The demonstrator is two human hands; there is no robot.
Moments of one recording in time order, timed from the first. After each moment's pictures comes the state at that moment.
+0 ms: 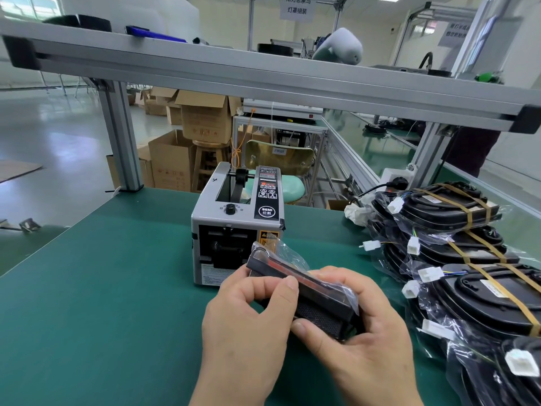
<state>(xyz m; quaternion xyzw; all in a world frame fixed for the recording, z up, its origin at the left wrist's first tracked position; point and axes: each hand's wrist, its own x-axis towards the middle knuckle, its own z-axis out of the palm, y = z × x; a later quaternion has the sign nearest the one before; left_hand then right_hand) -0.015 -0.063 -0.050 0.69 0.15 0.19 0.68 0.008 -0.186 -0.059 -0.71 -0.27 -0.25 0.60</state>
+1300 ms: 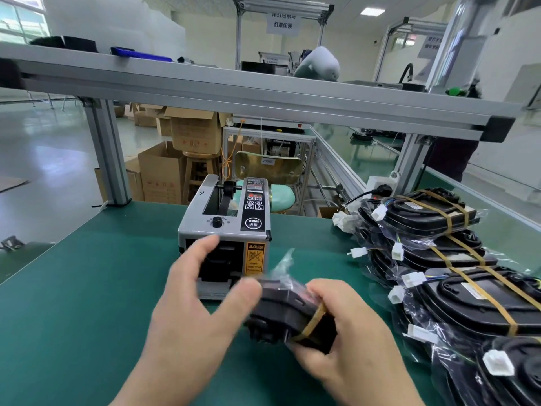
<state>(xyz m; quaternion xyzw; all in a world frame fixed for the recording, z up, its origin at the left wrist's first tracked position) -0.014 -0.018 -0.041 0.77 0.04 0.24 0.60 0.012 -0.202 -0.052 -0.91 -0.22 -0.20 0.28</state>
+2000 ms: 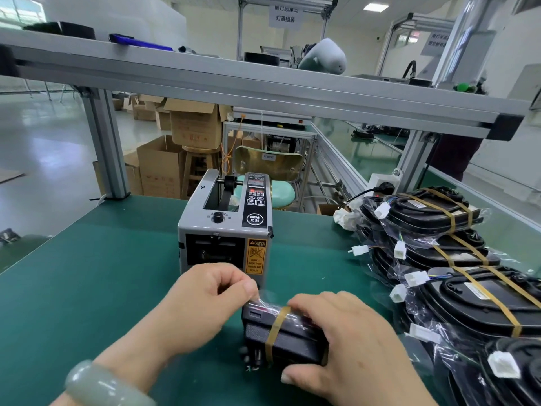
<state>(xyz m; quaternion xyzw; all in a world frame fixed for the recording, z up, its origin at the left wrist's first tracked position) 0.017 0.002 -0.039 0.85 -0.04 0.05 0.52 0.009 -0.202 -0.033 -0.95 -0.28 -0.10 0.09</state>
